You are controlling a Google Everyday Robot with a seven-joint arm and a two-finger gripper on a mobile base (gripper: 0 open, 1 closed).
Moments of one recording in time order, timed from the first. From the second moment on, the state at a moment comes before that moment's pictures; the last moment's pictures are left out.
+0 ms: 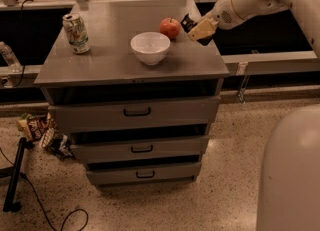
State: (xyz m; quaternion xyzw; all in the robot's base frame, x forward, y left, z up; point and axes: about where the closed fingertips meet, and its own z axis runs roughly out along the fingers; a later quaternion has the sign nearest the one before) arm 0.761 -0.134 0.917 -0.45 0.79 0.13 0.40
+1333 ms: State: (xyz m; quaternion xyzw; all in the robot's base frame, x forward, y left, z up) arm 0.782 -0.047 0.840 -0.50 0.75 0.21 0.39
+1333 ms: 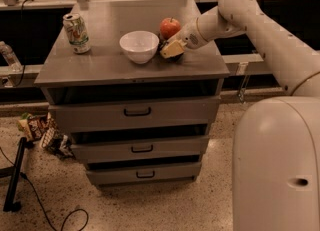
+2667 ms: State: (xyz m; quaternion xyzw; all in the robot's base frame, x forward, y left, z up) arm 0.779 -0.069 0.892 -0.46 0.75 0.16 0.45
